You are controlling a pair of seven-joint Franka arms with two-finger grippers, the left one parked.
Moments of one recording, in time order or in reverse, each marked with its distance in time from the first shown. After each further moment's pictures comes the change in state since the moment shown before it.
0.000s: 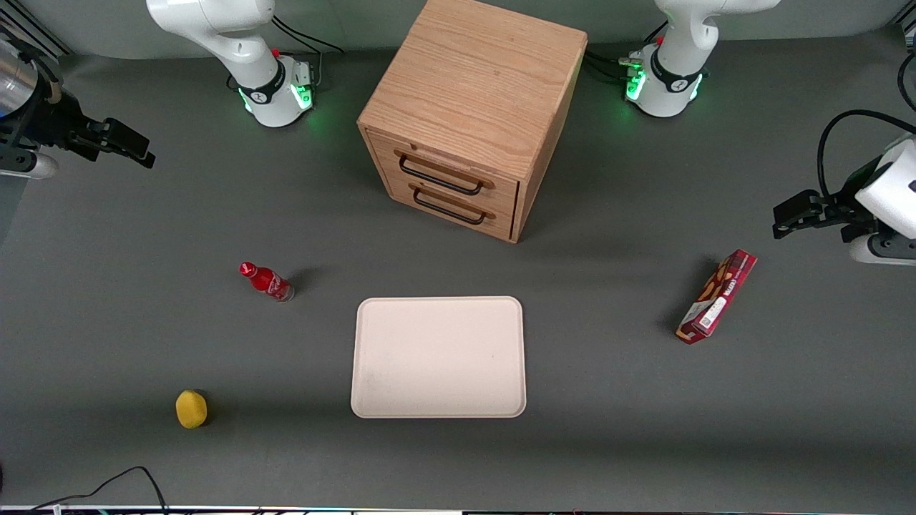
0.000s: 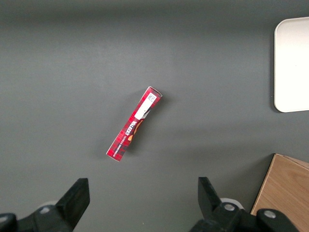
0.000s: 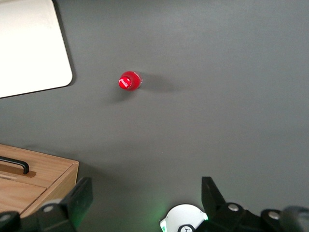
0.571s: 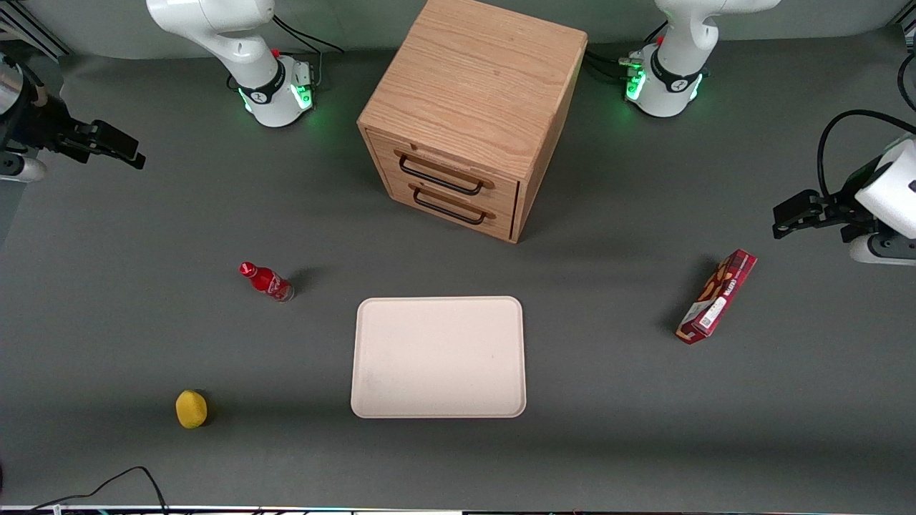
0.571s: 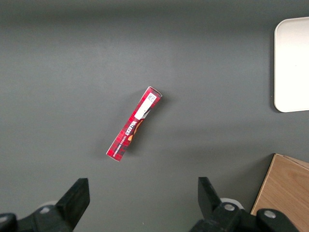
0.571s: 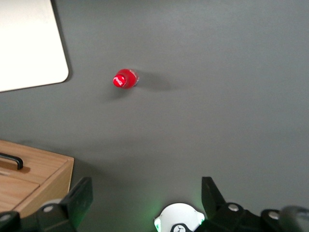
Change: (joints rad) arm 0.003 0.013 -0.024 0.005 0.001 -0.020 -0.084
